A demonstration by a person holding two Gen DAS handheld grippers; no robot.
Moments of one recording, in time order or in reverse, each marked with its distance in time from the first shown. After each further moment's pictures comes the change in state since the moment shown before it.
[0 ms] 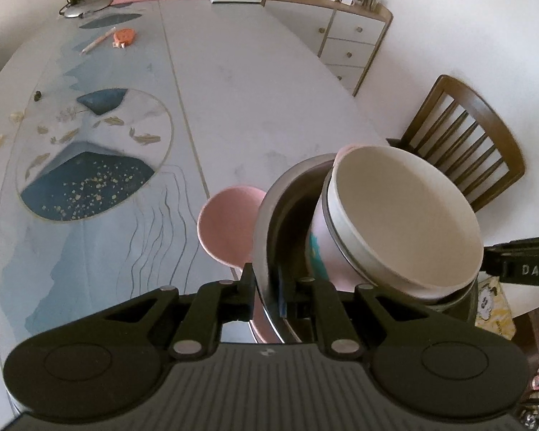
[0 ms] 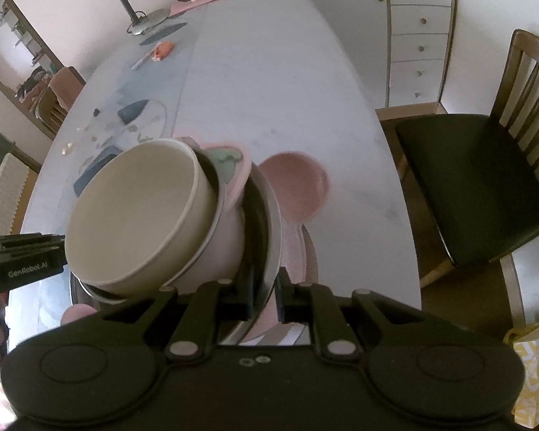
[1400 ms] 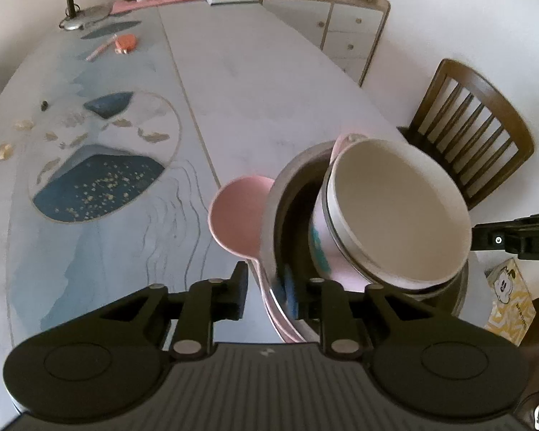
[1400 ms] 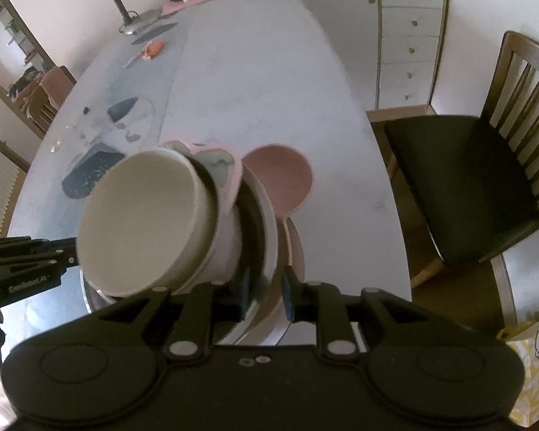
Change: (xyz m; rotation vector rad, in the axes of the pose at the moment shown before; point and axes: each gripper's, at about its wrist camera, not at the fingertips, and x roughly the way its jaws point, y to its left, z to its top) left arm -0.007 -0.003 -0.012 0.056 -0.009 0.045; right arm -0.006 -0.006 -0.009 -0.006 -0.022 -0.038
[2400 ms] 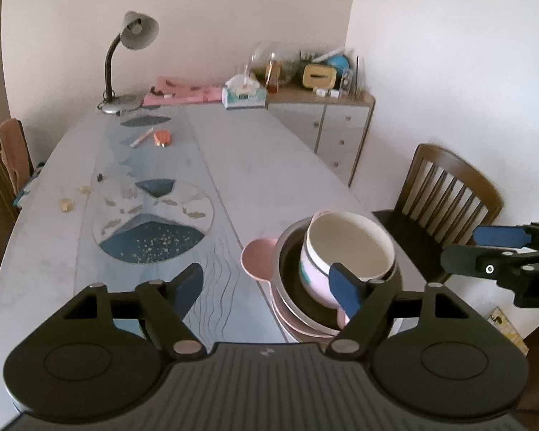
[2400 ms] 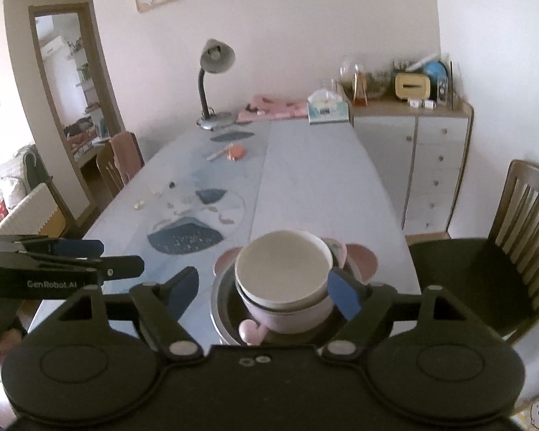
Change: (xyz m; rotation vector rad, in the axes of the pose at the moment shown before) left arm -0.150 0.006 -0.061 -0.006 -0.346 0.008; right arm -0.123 0.093 -0.069 -0.187 -0.427 0.052
